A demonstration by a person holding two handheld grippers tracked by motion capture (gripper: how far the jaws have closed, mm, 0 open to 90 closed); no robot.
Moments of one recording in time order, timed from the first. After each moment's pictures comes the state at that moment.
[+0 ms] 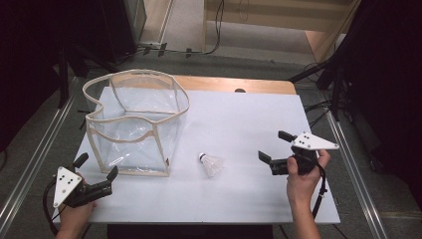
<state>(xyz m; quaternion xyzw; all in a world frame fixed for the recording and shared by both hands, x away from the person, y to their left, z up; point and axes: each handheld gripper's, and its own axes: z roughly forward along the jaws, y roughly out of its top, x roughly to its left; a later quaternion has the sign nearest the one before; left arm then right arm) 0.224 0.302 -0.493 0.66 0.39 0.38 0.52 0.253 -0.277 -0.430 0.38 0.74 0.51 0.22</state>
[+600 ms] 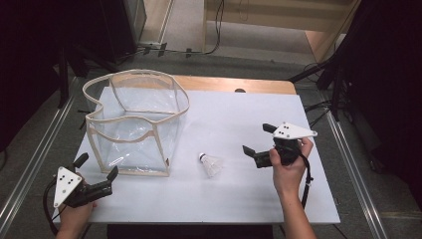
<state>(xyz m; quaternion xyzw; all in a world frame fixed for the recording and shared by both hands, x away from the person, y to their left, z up) 0.224 0.301 -0.493 0.66 0.39 0.38 0.52 0.278 -0.237 -0.418 0.35 0.78 0.48 0.21</state>
